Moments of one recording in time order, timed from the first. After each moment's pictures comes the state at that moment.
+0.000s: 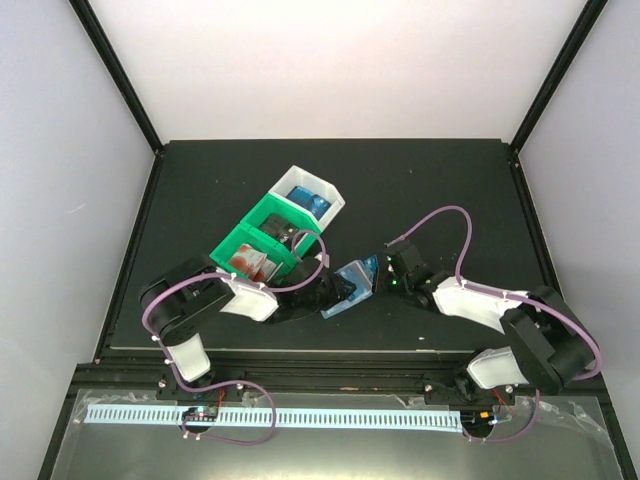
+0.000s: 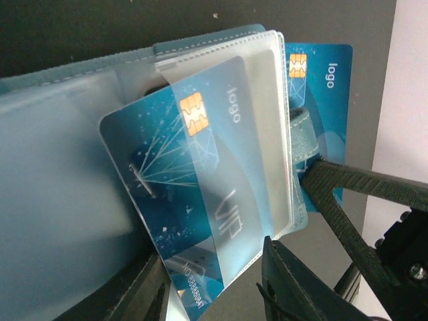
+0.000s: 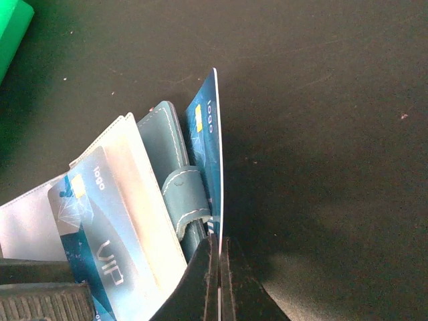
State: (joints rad) left arm -0.90 1.74 0.59 0.52 0.15 -1.29; right arm 0.63 1.38 0.54 -0.07 -0.02 0.68
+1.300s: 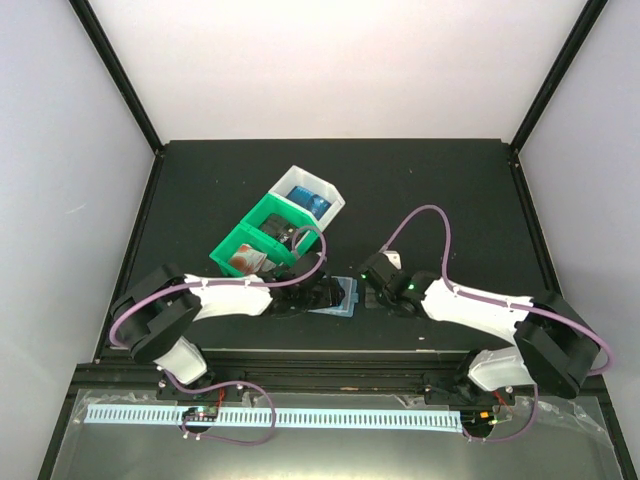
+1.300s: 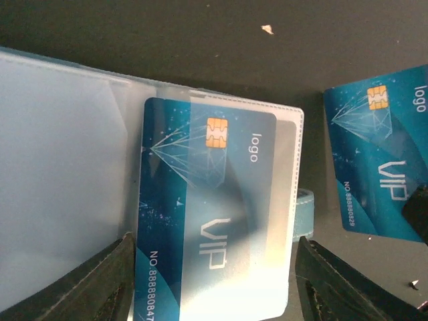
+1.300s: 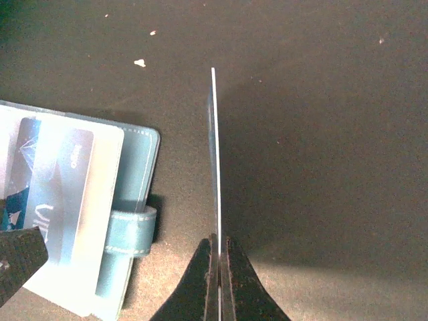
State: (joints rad) left arm -0.91 1.57 0.69 -0.04 0.04 -1.00; right arm 0.87 1.36 0.68 -0.42 0.23 0.78
